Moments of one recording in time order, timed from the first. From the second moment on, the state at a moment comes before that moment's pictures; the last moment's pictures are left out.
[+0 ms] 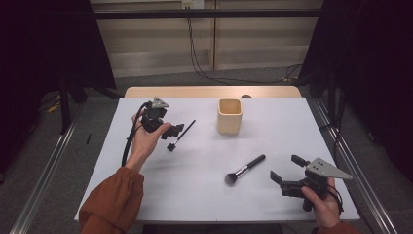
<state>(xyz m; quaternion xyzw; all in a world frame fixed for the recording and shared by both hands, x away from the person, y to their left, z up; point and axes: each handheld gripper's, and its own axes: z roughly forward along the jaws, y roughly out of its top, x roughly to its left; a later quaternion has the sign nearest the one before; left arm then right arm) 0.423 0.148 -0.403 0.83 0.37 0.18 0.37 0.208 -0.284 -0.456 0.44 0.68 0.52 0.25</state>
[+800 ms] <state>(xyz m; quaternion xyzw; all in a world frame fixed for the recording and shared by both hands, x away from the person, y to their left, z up) 0.456 0.125 -0.415 0.91 0.36 0.08 0.19 0.207 -0.285 -0.457 0.44 0.69 0.52 0.25</state>
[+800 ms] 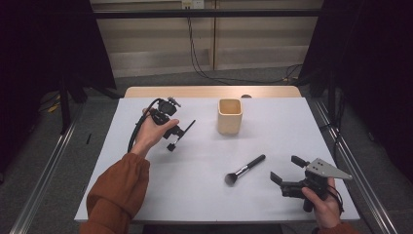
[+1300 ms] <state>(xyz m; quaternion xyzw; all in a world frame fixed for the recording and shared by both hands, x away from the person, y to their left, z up) 0.471 0.115 -0.432 0.92 0.37 0.04 0.14 0.208 -0.283 -0.458 0.44 0.69 0.52 0.24</state>
